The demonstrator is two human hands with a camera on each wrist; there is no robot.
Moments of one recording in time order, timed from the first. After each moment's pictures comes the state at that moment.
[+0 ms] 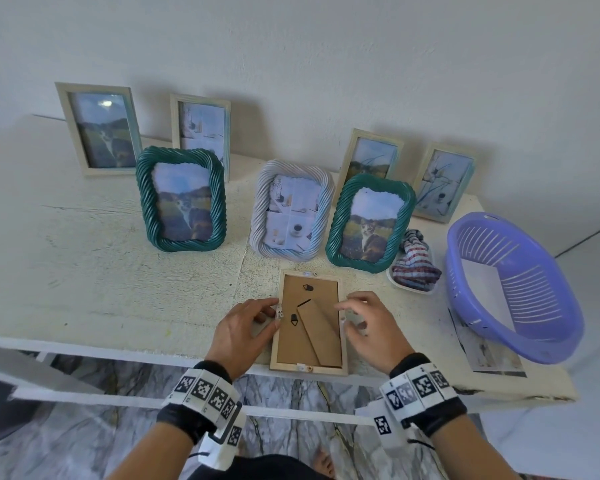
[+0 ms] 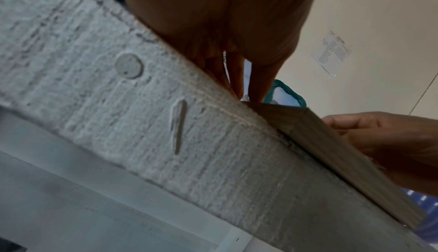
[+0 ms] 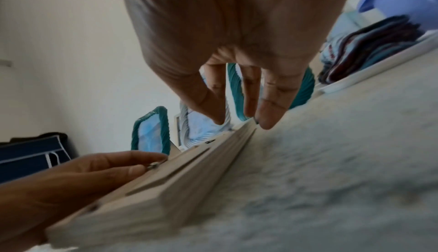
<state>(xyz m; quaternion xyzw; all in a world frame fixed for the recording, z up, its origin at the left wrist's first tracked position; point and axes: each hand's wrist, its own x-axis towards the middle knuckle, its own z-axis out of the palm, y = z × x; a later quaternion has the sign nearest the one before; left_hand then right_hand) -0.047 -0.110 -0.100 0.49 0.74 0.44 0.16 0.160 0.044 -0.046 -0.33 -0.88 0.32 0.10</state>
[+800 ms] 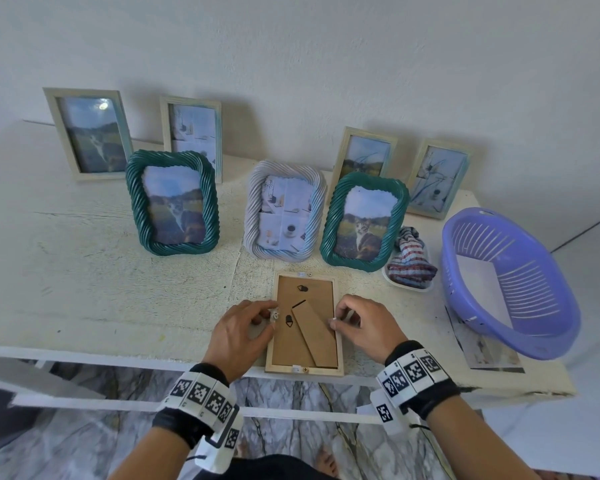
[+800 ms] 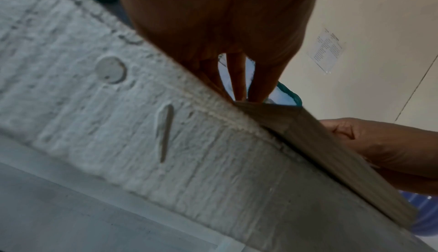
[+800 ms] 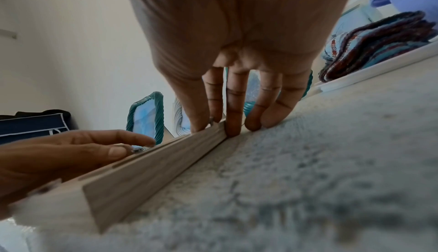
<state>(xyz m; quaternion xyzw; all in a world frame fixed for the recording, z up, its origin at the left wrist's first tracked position) -0.044 -0.108 -0.094 0.49 0.74 0.43 0.17 0.156 0.060 -0.051 -0.31 -0.89 0.31 0.09</state>
